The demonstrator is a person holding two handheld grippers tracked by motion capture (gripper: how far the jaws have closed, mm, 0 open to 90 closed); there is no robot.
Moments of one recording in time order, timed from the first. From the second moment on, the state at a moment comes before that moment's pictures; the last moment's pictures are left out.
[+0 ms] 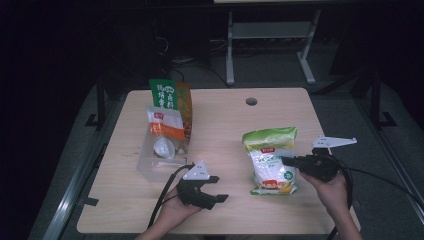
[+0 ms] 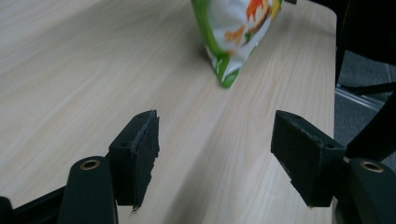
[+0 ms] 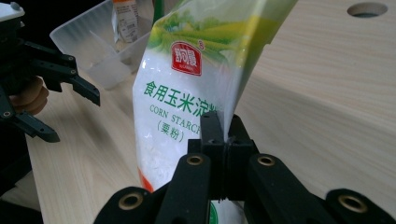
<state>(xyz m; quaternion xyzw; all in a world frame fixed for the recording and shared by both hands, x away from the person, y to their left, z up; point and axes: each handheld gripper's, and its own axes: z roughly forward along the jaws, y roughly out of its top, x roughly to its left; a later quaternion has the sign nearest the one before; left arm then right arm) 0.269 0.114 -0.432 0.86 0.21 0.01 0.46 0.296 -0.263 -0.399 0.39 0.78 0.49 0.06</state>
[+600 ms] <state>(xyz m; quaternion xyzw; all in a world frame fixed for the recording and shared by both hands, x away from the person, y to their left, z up) 0.299 0.075 -0.423 0.87 0.21 0.02 0.46 0.301 -0.221 -0.389 0.34 0.77 0.53 0.08</state>
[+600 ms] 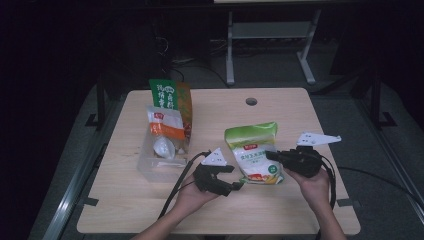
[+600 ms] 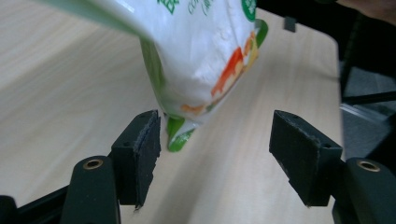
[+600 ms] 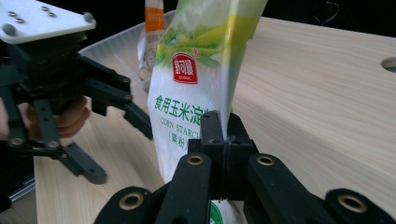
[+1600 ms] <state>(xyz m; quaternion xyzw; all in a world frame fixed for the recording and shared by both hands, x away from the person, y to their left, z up) 0.321 0.068 -0.419 0.84 0.23 0.02 0.49 0.298 -0.219 -0.407 0.31 0.80 0.51 0.04</state>
